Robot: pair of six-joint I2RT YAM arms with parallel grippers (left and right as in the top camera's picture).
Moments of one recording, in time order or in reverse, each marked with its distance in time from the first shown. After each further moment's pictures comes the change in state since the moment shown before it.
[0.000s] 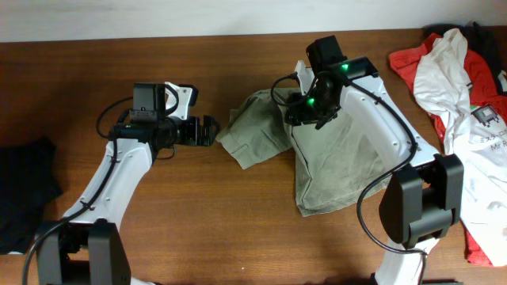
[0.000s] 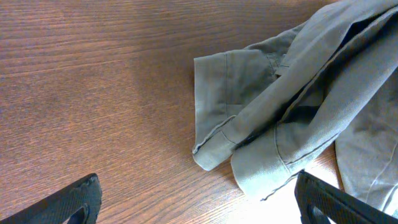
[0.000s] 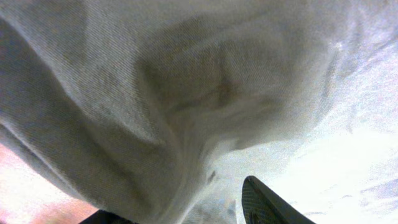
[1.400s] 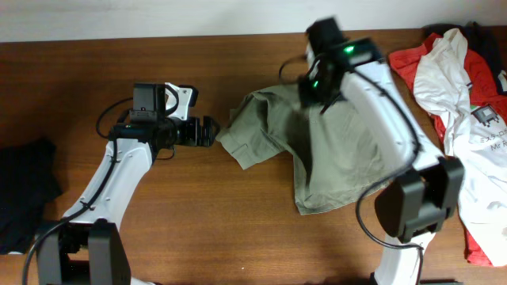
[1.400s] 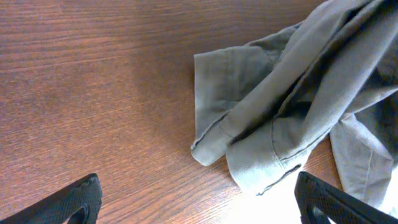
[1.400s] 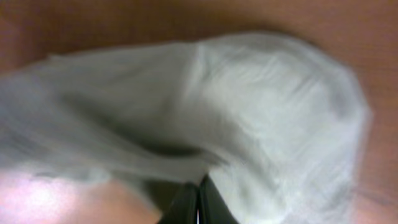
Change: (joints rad) left arm 0.000 0.000 0.000 -0.010 0.000 0.000; right arm -0.002 0.036 0.330 -0.222 0.283 0.070
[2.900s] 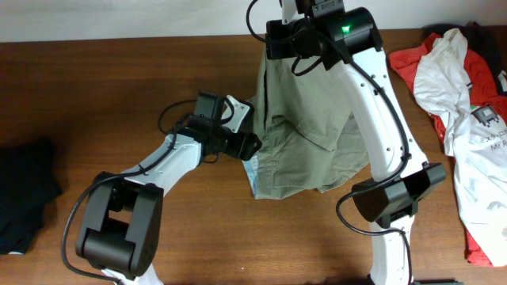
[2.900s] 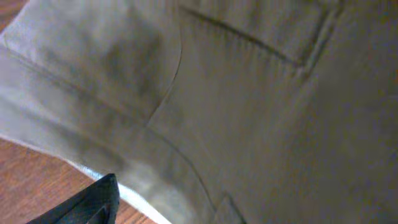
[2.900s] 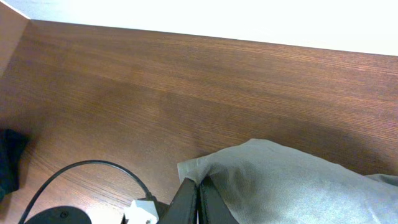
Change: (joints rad) left arm -0.262 0.222 0.004 0.212 0.018 0.062; right arm 0.101 0.168 0.485 0.109 -0.187 0.057
